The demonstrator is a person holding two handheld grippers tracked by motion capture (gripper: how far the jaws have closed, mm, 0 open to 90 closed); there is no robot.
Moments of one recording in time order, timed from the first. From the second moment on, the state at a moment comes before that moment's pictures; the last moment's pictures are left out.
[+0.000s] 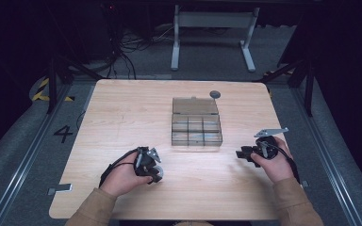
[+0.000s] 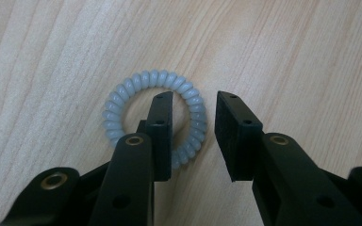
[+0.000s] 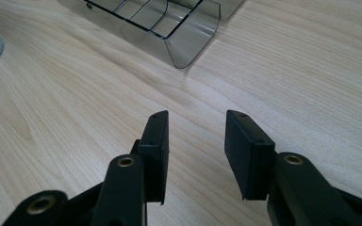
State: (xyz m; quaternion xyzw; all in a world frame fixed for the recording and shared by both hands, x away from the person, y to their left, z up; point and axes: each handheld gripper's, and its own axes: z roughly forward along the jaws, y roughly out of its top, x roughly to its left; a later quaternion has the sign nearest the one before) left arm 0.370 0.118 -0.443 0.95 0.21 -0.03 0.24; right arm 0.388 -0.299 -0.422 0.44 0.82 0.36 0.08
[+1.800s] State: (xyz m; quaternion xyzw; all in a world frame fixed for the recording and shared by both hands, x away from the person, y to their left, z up) left arm 0.378 0.128 -0.381 0.92 0.27 -0.04 0.29; right arm 0.379 -0.293 -0.439 0.43 0.82 0.36 0.11
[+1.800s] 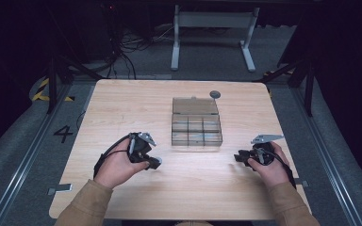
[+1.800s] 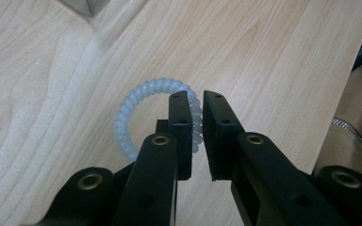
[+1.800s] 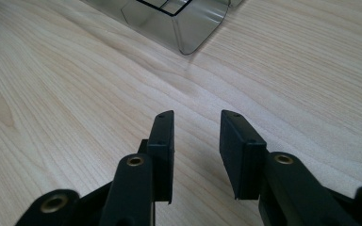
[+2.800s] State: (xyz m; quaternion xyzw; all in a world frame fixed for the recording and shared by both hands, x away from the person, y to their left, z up) left arm 0.420 0.114 -0.339 0.90 0.31 -0.03 0.31; right arm 0.369 -0.275 -0.454 0.37 0.86 0.34 0.10
